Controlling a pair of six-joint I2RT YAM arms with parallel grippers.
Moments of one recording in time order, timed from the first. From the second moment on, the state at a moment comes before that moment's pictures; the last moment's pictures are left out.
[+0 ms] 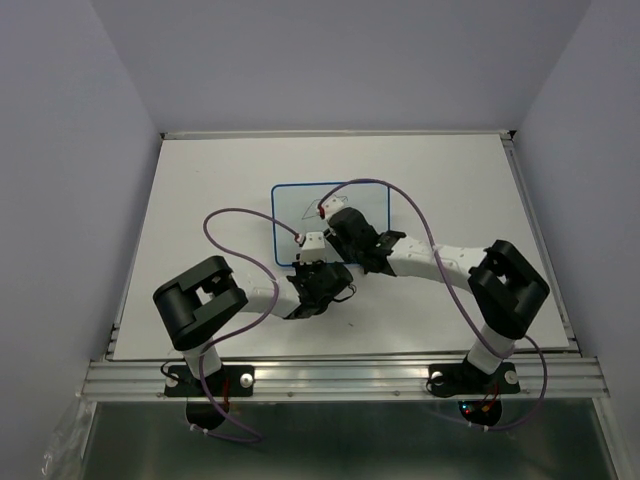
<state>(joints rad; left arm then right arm) -1.04 1.70 0.71 0.08 -0.89 -0.82 0.83 1.72 1.11 -0.16 0.37 -0.04</state>
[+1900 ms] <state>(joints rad) -1.05 1.72 0.65 0.24 -0.92 -0.80 0.76 1.54 0.80 0.28 0.64 0.13</state>
